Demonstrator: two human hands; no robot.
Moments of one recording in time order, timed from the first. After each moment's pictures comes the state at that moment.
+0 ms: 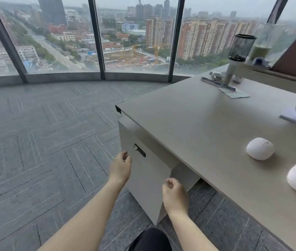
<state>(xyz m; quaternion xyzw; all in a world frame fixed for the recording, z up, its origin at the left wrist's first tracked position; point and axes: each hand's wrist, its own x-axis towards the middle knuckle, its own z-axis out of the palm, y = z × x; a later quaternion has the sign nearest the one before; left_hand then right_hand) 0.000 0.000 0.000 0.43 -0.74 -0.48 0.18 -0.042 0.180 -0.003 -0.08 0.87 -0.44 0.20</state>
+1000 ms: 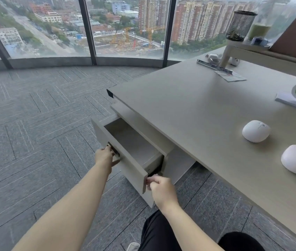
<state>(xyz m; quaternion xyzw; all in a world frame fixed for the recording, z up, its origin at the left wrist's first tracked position) -0.004 -0.049 -0.050 0.55 -0.40 -0.70 0.23 -0.021 0.186 -0.018 -0.11 0.82 -0.46 0.32</state>
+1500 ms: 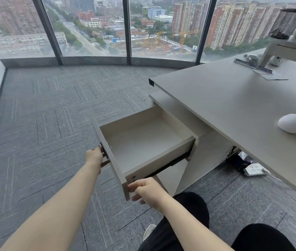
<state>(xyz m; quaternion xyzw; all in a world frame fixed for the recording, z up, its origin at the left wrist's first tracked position) 0.180 -0.058 -0.046 0.57 -0.39 -0.64 0.32 0.103 0.160 -0.026 -0.29 0.72 -0.36 0.52</state>
